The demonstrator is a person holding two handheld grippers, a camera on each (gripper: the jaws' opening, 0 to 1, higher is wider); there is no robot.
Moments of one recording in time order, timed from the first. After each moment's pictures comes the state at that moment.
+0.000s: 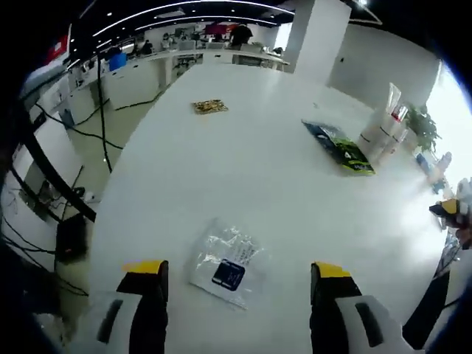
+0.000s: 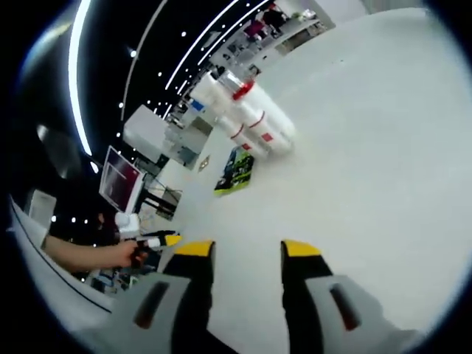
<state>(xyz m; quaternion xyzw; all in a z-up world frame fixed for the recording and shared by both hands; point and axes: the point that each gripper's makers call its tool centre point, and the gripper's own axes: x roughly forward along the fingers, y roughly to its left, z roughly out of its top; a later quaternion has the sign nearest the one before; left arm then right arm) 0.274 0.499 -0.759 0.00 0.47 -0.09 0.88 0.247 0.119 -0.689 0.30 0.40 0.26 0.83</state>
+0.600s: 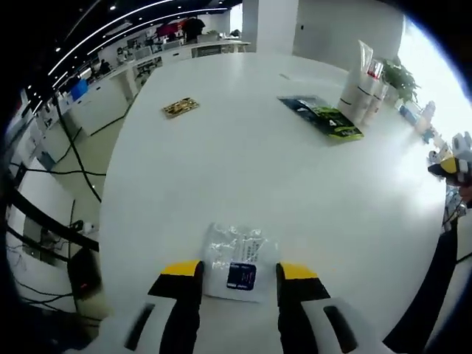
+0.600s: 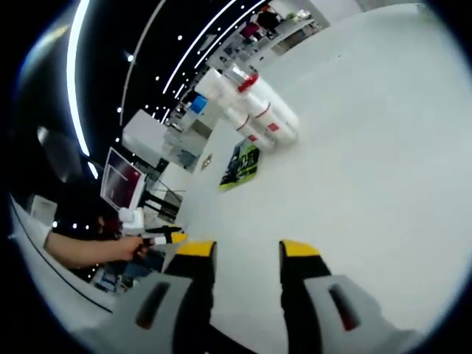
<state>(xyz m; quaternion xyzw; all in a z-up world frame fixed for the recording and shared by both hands) 0.271 0.504 -0.755 0.07 0.49 -0.15 0.85 0.232 0.138 -0.690 0.31 0.40 0.25 0.83</state>
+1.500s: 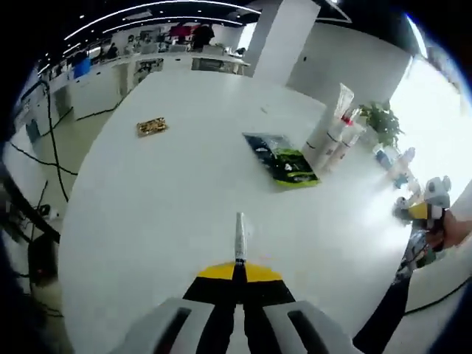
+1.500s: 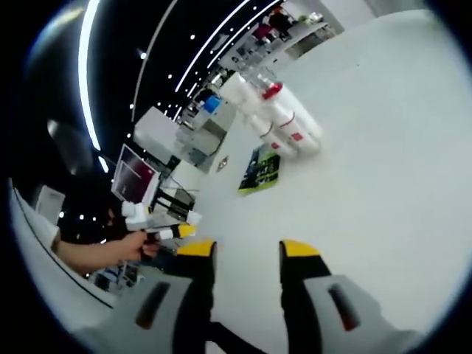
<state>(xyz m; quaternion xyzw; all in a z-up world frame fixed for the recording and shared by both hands) 0.282 0.407 -0.695 -0.10 0.40 -0.22 0.88 0.237 0.162 -0.650 0.29 0.37 0.32 0.82</state>
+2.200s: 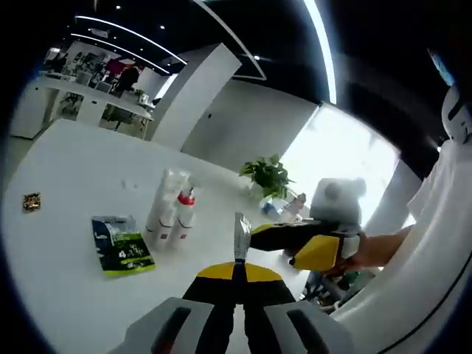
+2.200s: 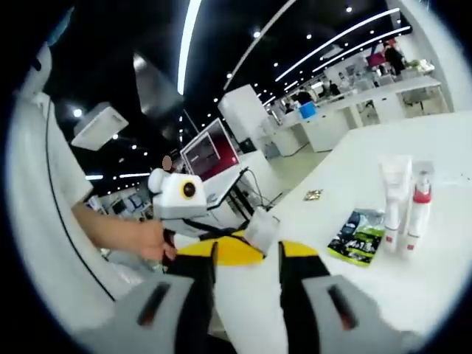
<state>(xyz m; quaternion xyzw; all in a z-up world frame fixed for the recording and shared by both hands) 0.258 0.258 -0.558 -0.20 0.25 -0.45 0.83 0.244 0.259 -0.532 0.15 0.23 0.53 0.80</state>
